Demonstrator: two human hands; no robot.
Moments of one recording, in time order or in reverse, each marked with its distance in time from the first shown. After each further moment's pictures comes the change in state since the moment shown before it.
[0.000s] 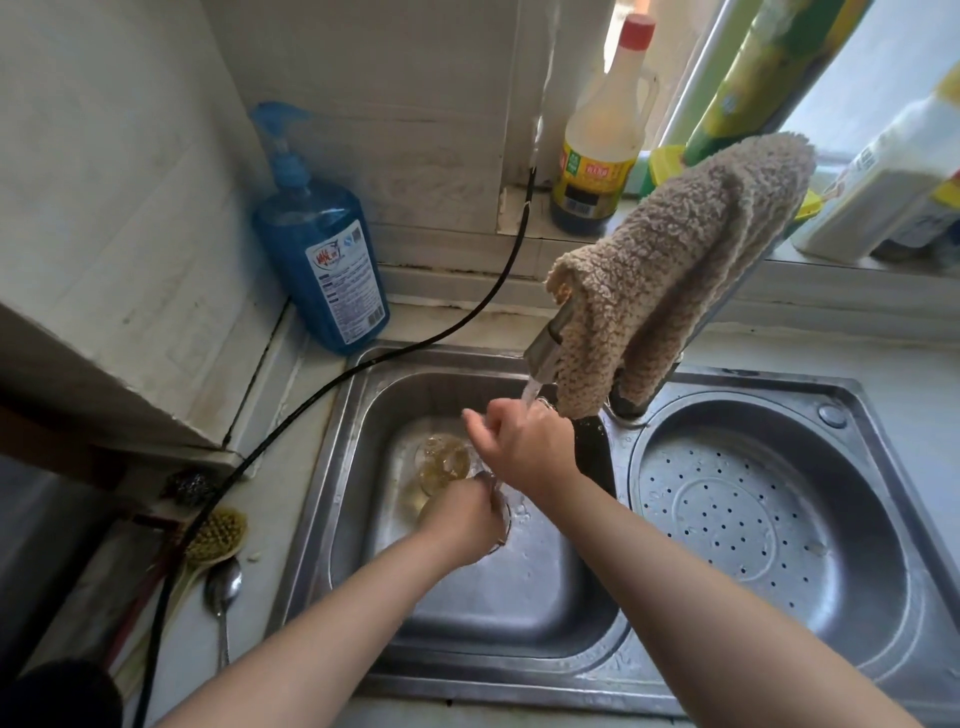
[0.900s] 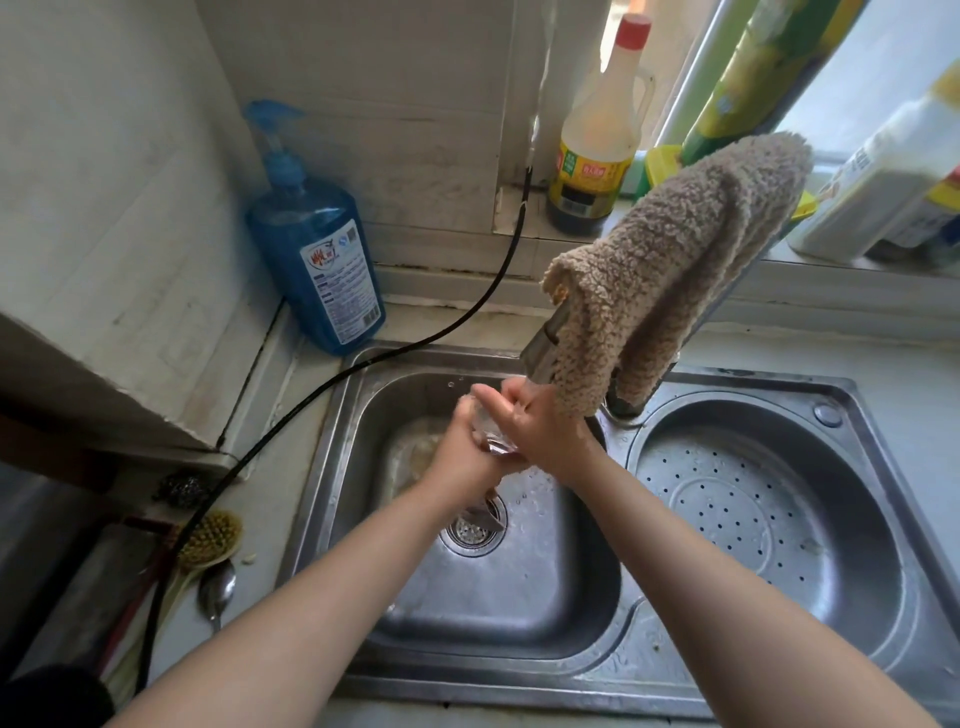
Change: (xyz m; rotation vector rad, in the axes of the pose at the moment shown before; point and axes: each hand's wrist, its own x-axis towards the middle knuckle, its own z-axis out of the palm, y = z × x) left_hand 0.006 0.035 -0.031 -0.761 0.143 0.120; right_hand 0.009 0.023 -0.027 0.871 -0.446 0.068
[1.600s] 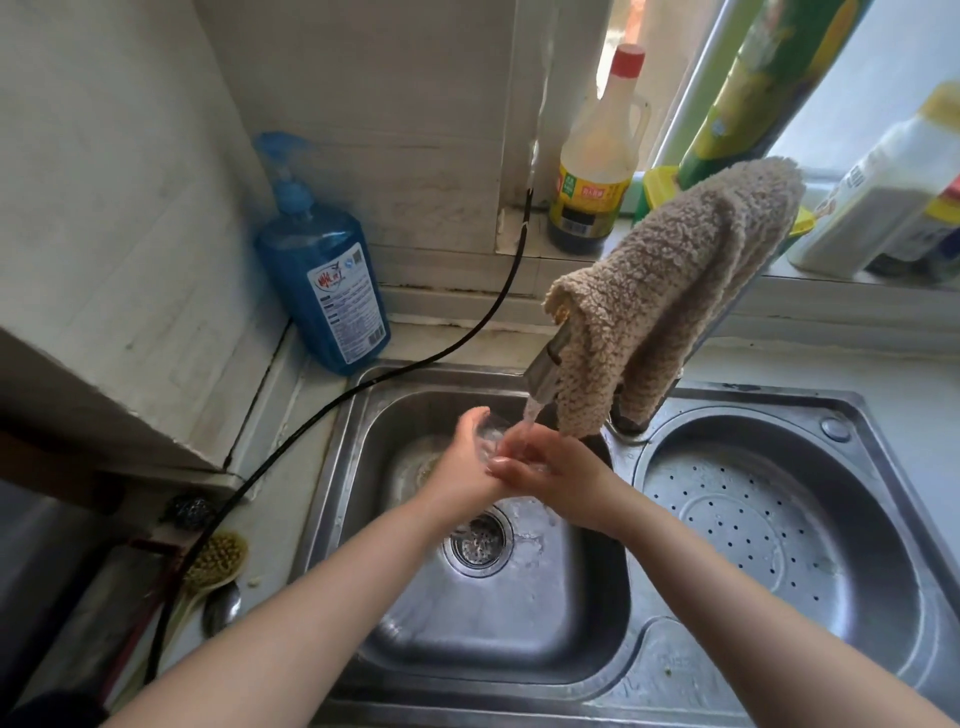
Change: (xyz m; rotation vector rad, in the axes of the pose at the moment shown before) left_hand 0.005 -0.002 -0.007 0.048 -0.106 -0.024; right_hand -0.025 0.013 -0.008 0.050 -0.136 -0.082
